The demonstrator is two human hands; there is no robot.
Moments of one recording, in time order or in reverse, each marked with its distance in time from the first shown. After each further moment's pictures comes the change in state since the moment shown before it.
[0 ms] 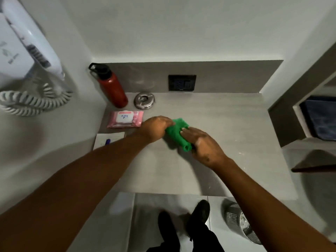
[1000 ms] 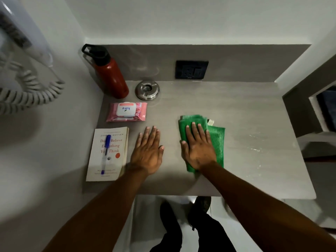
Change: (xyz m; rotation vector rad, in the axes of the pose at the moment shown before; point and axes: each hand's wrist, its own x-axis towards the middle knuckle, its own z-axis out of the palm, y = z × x) left_hand -0.083 -0.038 0.121 0.185 0.096 -0.349; right_hand 0.013 0.017 0.118 -0.334 -0.089 0.406
